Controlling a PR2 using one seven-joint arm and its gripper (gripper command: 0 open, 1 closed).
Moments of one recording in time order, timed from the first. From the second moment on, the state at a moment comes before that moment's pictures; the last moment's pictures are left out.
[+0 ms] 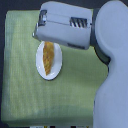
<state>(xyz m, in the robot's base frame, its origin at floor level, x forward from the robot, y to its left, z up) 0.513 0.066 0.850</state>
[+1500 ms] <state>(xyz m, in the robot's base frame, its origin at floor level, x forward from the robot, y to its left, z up) 0.575 -0.134 0.933</state>
